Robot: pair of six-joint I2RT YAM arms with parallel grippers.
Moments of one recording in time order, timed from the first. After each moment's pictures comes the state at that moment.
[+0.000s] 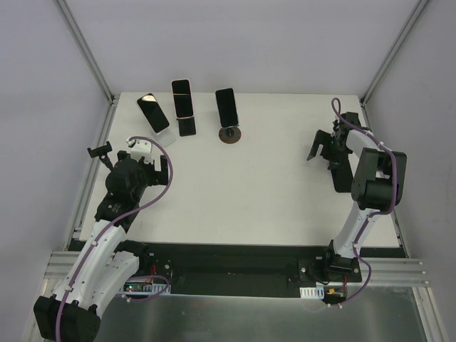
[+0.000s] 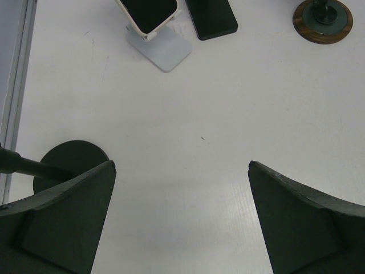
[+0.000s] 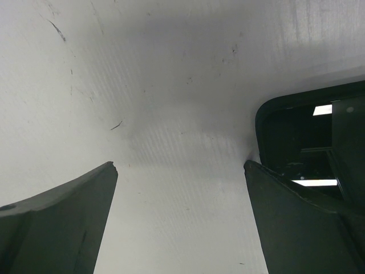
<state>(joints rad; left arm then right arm) -0.22 0.69 0.57 -0.25 -0.13 0.00 -0.13 1.94 1.35 -0.62 -0.17 0.22</state>
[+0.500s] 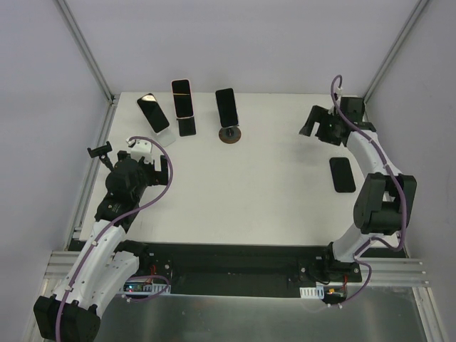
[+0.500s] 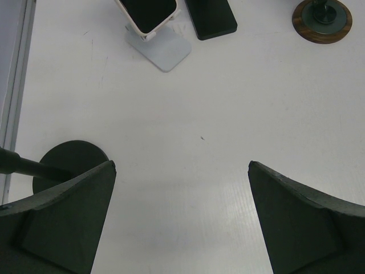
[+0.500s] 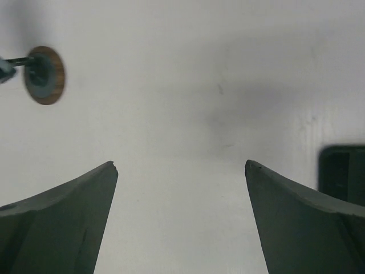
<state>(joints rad) -0.22 0.69 0.57 -0.25 -0.13 -0.01 -0.06 1.69 1.33 -0.49 -0.26 0.25</state>
